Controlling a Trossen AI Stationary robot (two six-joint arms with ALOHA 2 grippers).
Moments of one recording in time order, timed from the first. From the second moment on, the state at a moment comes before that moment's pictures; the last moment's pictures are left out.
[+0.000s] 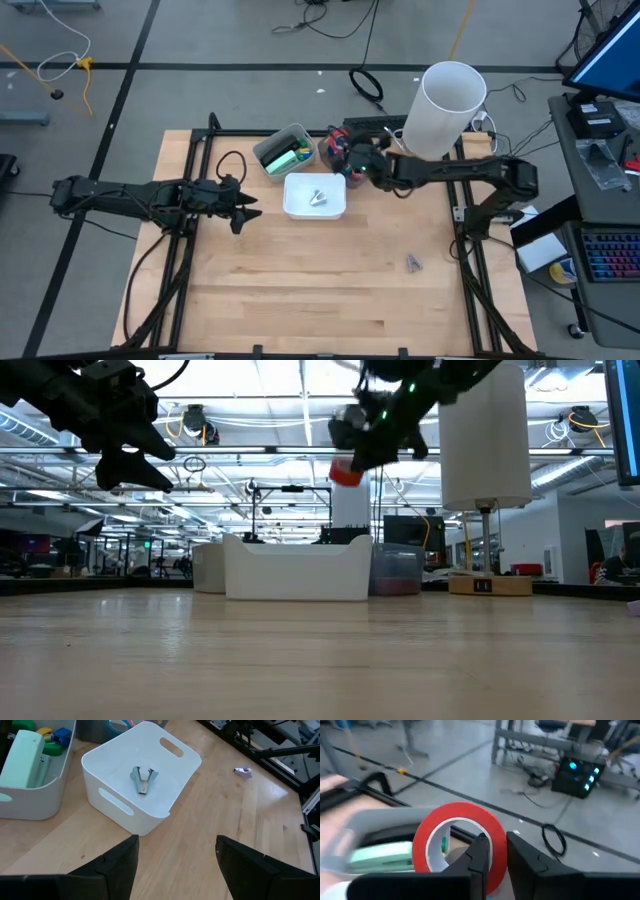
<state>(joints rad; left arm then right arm) 0.00 0.65 0.45 -0.34 -0.14 -0.58 -0.19 1.59 1.14 -0.04 0.83 0.35</state>
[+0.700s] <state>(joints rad) 0.00 0.65 0.45 -0.34 -0.16 -0.55 -0.39 1.75 1.12 -0.28 0.63 0.65</state>
